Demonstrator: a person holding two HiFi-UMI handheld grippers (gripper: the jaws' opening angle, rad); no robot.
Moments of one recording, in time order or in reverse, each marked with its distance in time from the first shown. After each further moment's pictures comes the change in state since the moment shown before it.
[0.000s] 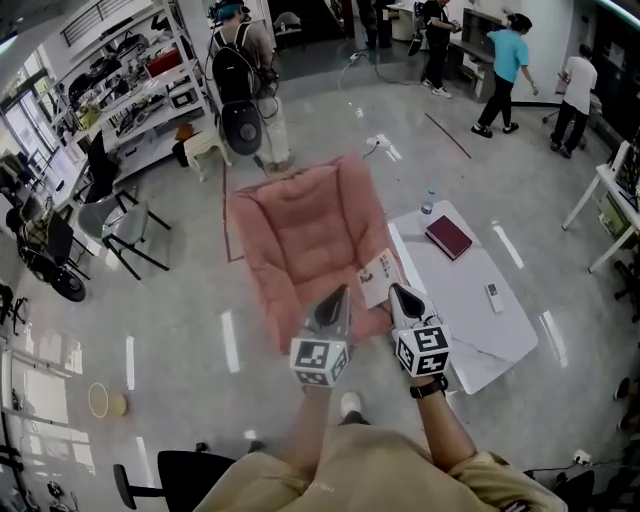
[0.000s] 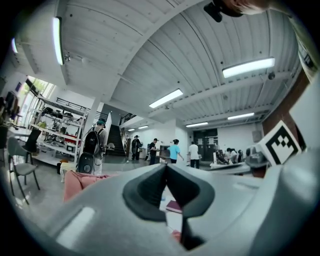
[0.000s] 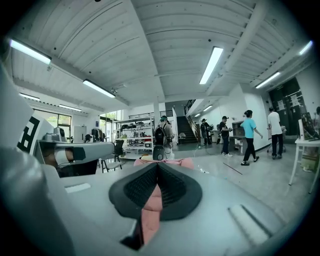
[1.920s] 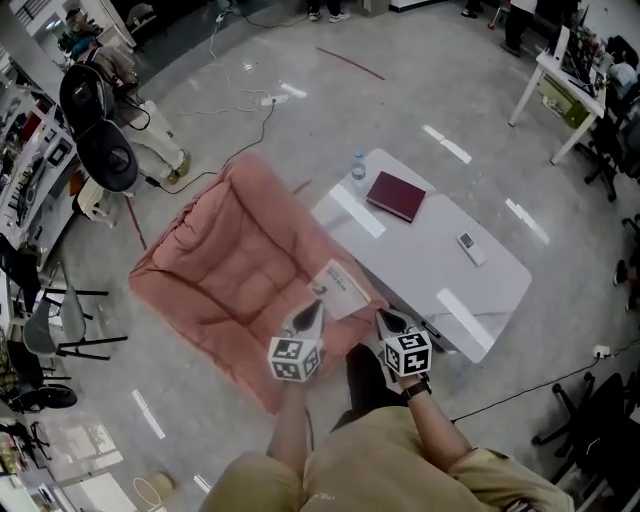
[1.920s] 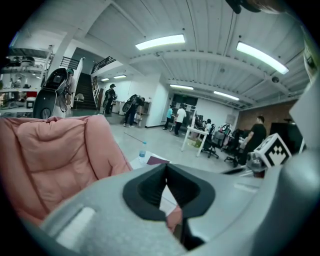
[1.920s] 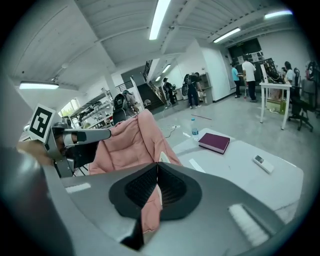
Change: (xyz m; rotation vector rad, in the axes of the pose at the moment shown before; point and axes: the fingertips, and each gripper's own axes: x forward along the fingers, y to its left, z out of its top) left arm 0.265 0.063 -0.252 -0.106 0.515 -0.370; right arm 0.138 -0.202 -0.245 0.429 0.367 -0.293
